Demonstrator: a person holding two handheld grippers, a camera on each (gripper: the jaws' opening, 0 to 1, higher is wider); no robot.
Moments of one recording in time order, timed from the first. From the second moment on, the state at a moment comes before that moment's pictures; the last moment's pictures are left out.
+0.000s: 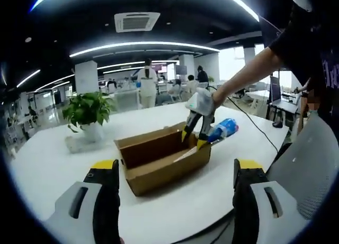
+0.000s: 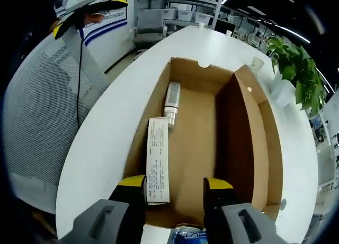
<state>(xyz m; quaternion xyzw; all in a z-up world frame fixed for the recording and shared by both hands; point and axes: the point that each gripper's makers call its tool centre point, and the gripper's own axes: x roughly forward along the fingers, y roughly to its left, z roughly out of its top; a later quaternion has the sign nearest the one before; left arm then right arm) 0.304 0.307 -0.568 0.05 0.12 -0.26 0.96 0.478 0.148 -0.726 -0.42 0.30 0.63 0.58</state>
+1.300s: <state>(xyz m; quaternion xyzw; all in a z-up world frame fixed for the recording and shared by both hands) 0.299 0.301 -0.584 0.09 0.16 -0.28 0.94 0.452 0.182 -0.737 -0.41 0.26 0.66 0.57</state>
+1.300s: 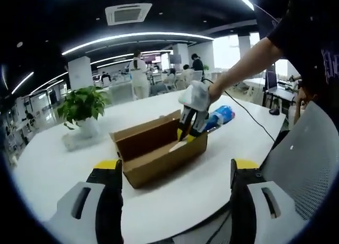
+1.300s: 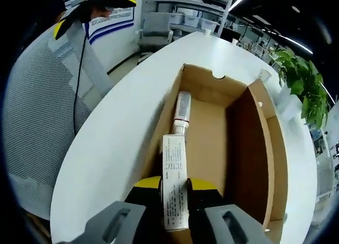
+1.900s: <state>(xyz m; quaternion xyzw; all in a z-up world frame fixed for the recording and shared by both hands) 0.299 0.303 -0.588 0.08 0.17 -0.28 0.94 0.465 0.184 -0.678 -0.38 0.22 0.65 0.63</state>
